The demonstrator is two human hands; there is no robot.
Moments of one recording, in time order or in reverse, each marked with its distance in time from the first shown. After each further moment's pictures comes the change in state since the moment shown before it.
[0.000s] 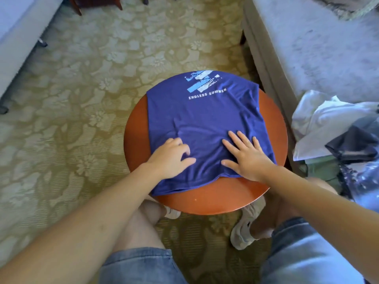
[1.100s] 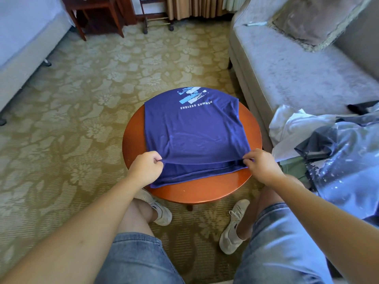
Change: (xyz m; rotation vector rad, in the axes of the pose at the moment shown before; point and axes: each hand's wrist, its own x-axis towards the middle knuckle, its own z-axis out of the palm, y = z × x) left_hand -0.072 0.008 -0.007 -0.336 0.222 -0.377; right_hand -0.077 0.032 -0.015 0.449 0.354 0.271
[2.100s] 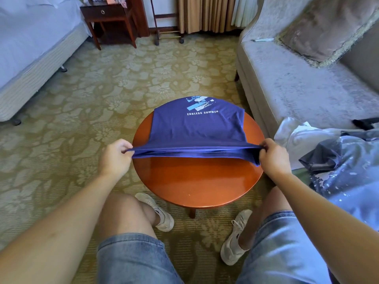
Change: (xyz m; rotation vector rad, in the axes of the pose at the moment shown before) left_hand -0.003 -0.040 -0.066 -0.192 0.409 -0.137; right_hand 0.025 -0.011 -0.023 0.039 0.301 0.144
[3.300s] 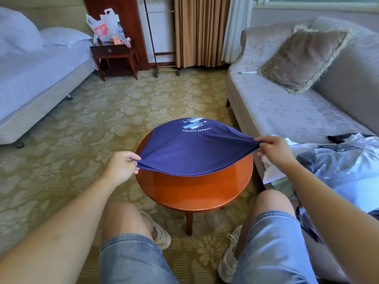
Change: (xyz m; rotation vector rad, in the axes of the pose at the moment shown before) left_hand -0.030 0.019 -0.028 -0.165 -0.199 0.009; right_hand -0.010 -0.028 -0.090 0.509 -0.091 0.048
